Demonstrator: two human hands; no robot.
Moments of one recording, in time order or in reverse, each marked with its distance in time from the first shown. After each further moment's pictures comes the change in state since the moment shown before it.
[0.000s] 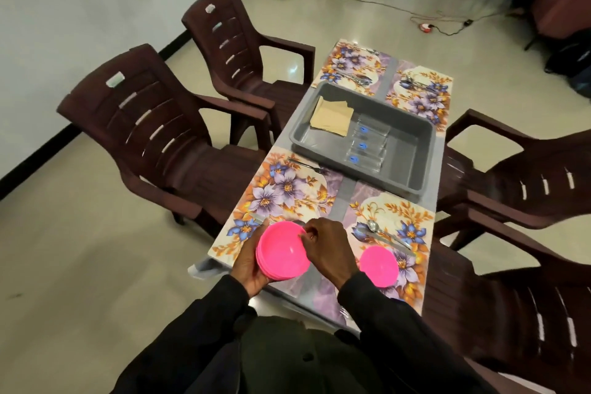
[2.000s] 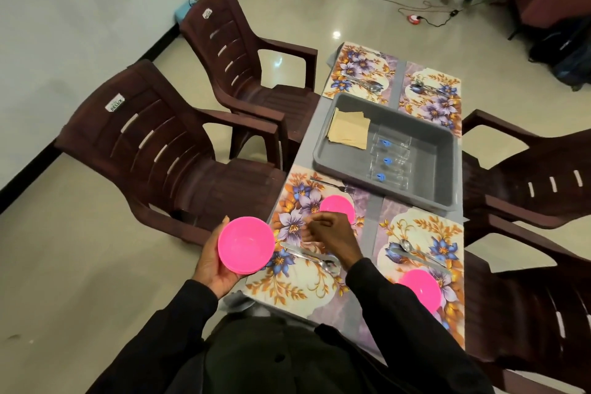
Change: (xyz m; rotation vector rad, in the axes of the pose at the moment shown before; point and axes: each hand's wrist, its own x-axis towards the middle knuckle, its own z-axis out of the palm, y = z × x) left_hand 0.014 0.190 -0.054 0.063 0.025 0.027; right_hand 0.118 -0.061 0.063 0.757 -0.037 0.407
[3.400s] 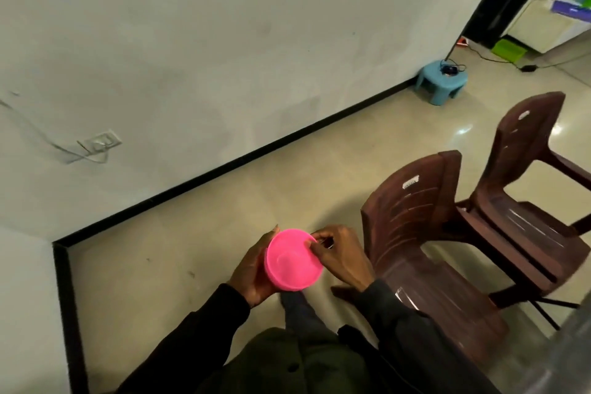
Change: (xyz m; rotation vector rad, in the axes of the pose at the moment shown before) left_hand -0.083 0.402 -0.355 -0.181 0.224 0.359; right_hand 0.090 -0.150 0.647 -0.799 -0.702 -0.611
